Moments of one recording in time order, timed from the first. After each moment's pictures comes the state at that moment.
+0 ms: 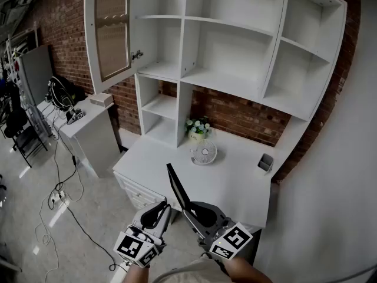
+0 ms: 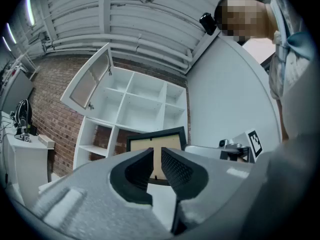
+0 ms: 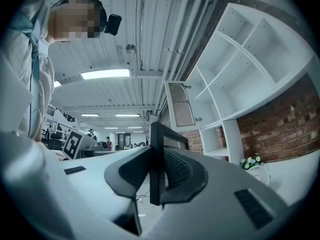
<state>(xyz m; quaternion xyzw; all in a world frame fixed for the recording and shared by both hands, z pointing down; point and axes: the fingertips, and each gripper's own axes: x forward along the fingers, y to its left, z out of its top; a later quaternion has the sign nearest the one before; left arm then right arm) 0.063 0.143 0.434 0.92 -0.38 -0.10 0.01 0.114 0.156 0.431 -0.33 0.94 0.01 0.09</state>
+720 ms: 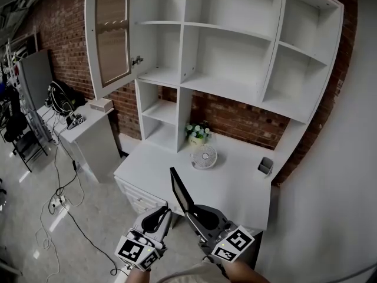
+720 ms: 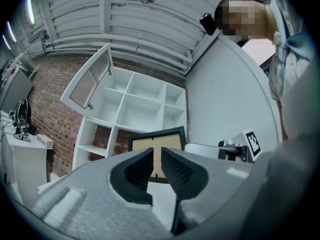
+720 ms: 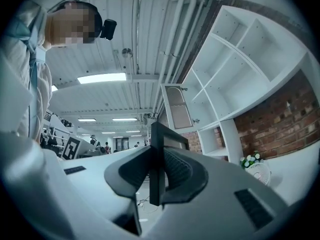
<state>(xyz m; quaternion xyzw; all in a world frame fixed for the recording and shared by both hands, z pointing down) 0.058 0.148 0.436 0.92 -0.37 -0.10 0.02 0.118 0.157 0.430 -0.35 0.93 -0.01 0.12</state>
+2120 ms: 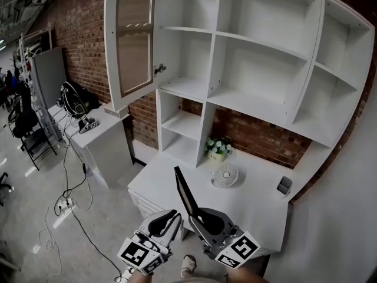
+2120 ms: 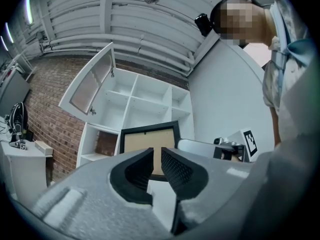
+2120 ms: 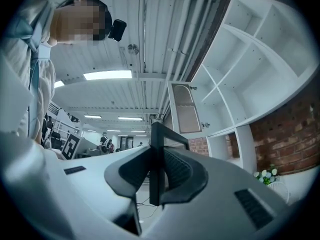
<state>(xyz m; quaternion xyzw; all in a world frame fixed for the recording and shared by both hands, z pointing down) 0.015 0.070 0.409 0.92 -0.37 -0.11 0.00 0.056 0.077 0.395 -0.31 0.94 0.03 0.11</state>
